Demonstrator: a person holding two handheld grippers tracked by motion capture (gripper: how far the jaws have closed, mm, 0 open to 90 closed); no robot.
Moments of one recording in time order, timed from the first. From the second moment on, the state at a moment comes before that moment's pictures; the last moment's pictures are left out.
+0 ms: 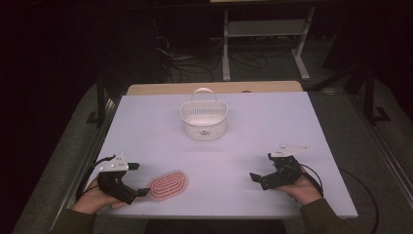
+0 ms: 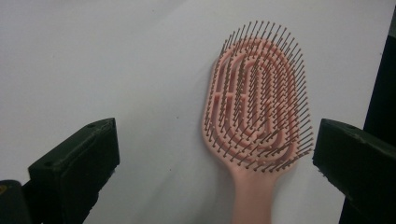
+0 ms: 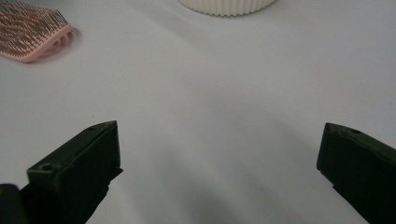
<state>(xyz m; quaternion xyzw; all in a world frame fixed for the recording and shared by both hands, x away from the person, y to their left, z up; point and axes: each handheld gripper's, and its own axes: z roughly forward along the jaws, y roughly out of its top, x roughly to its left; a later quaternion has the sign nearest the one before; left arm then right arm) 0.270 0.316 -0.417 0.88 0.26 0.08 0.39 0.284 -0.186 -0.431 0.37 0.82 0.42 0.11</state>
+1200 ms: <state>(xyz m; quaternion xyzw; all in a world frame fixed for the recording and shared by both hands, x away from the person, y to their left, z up) 0.265 0.309 -0.421 0.92 0.24 0.06 0.32 0.284 -0.187 -0.431 0.38 0.82 0.42 0.11</state>
